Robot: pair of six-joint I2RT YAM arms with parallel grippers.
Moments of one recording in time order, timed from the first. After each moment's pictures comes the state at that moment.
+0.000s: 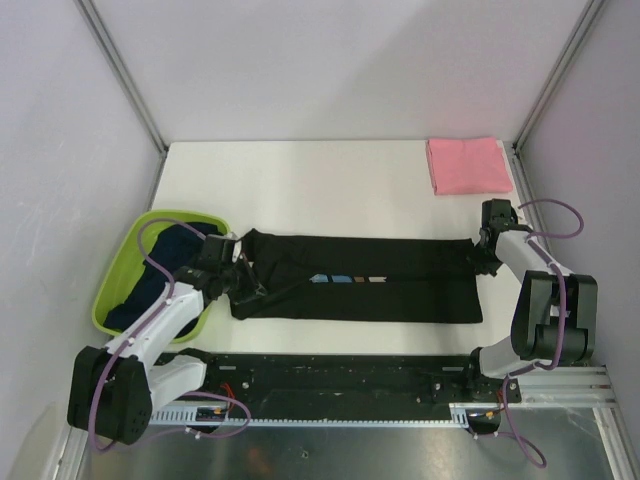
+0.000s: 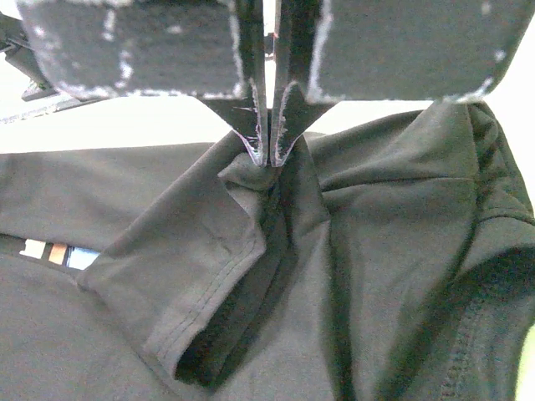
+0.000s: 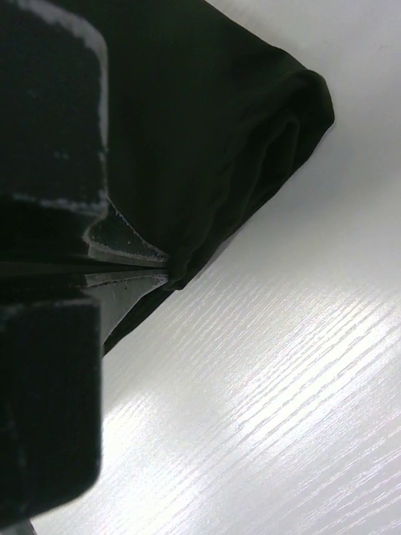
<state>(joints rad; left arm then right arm) -0.26 1.06 0.57 -0.51 0.21 -0.71 -0.11 1.48 0.88 -0.57 0.26 0.65</state>
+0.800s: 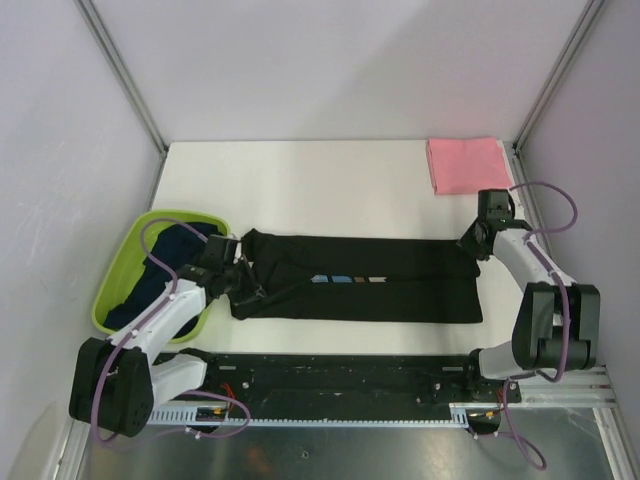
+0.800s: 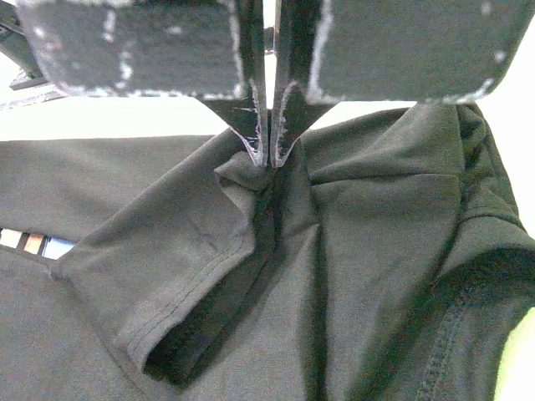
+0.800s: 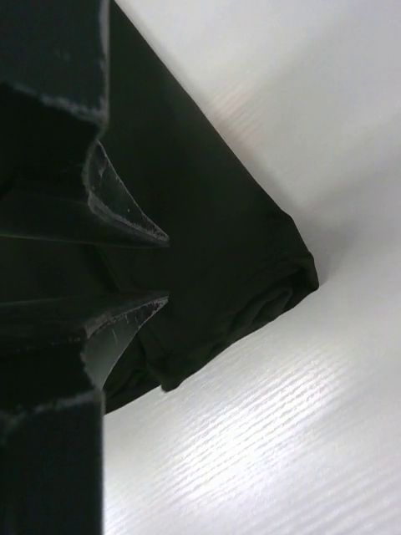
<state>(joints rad) -0.27 1.10 0.57 -0.51 0.18 -0.72 -0.05 1.40 0.92 -0.50 0.17 0.61</state>
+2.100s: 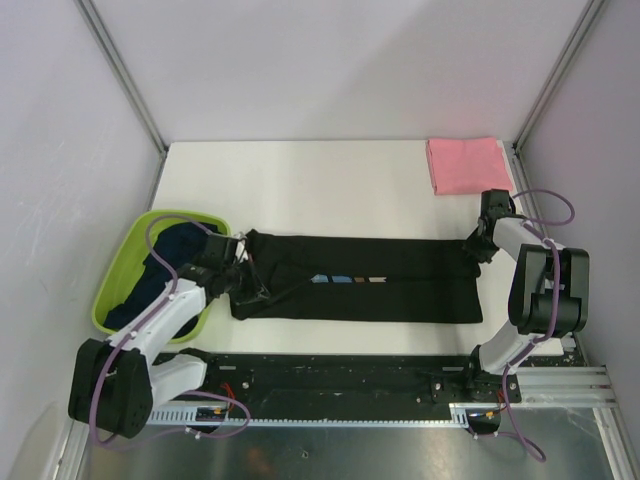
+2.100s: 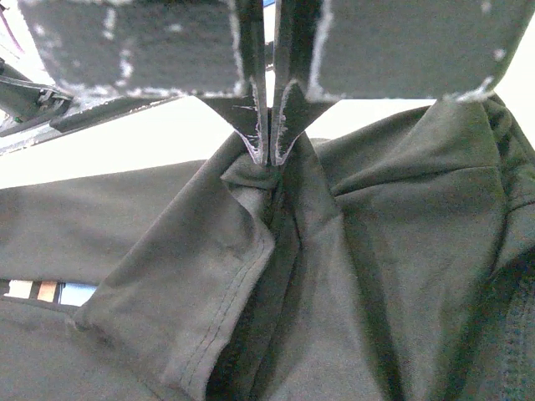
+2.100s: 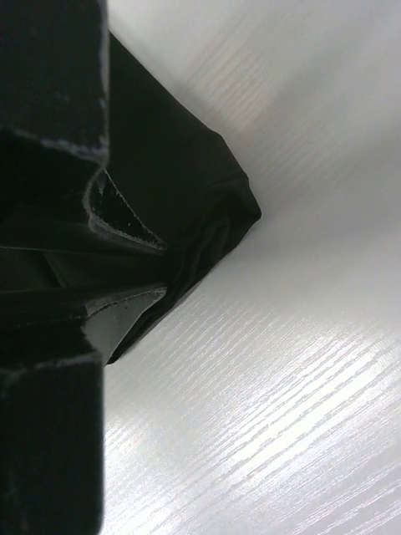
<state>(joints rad) -0.28 1.09 0.58 -0.52 0.27 -0.62 -0.12 1.65 0.98 -0.45 0.18 0.62</state>
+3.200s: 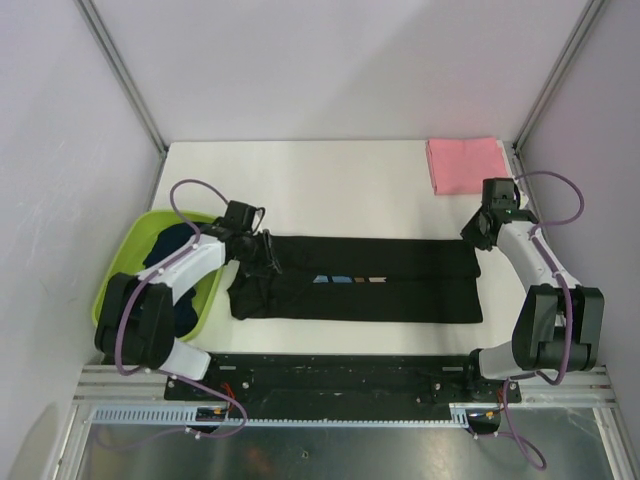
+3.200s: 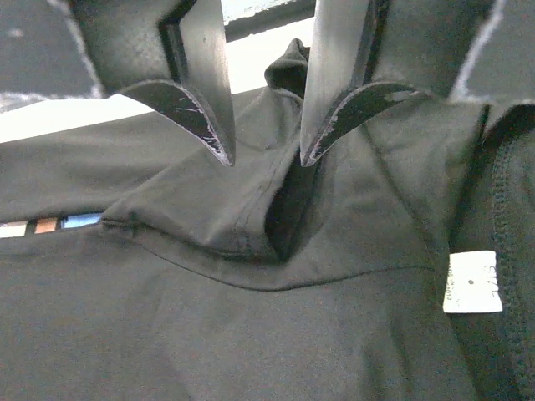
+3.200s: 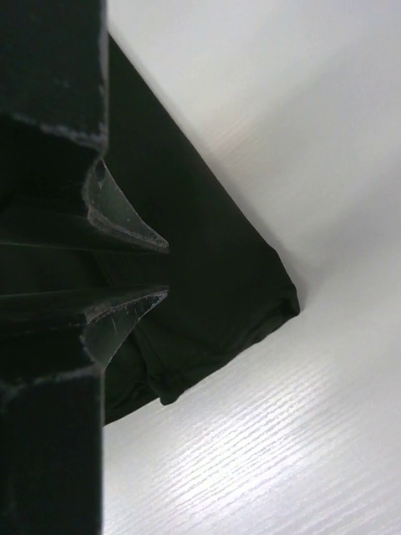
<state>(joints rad) -0.30 1.44 0.88 -0.54 0.21 -0.53 -0.05 1.43 1.03 -0.55 0.15 0.61</state>
